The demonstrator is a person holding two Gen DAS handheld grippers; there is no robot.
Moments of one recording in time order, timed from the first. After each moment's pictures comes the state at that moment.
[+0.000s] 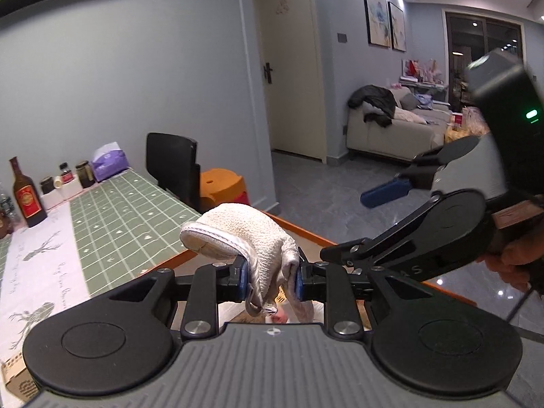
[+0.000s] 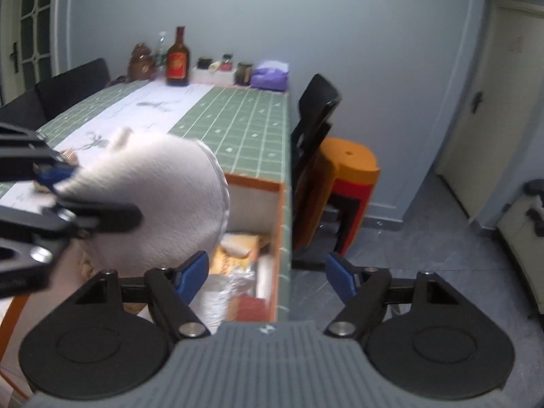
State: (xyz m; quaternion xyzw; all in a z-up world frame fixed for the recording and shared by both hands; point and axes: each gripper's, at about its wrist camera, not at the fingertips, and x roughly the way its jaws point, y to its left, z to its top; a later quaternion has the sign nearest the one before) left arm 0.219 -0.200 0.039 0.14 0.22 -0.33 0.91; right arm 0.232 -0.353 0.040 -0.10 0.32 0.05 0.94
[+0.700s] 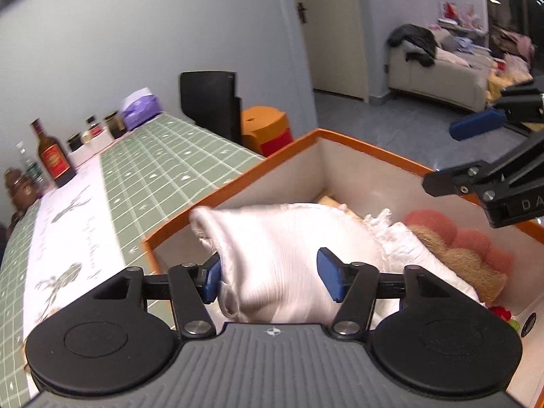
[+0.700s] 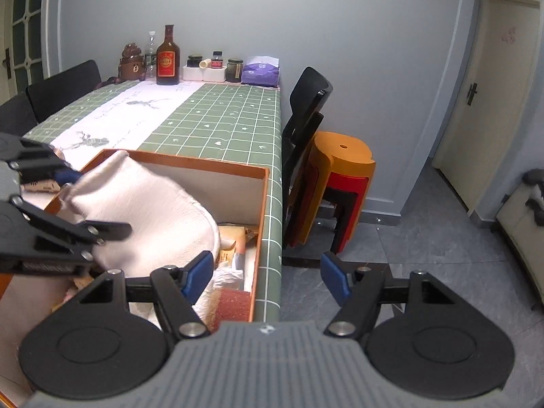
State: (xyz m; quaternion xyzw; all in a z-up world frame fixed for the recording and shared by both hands) left arm 0.258 -0.181 -0.004 0.20 0.30 -0.24 0.90; right arm 0.243 -0.361 0.014 -0.09 0.32 0.05 0.94
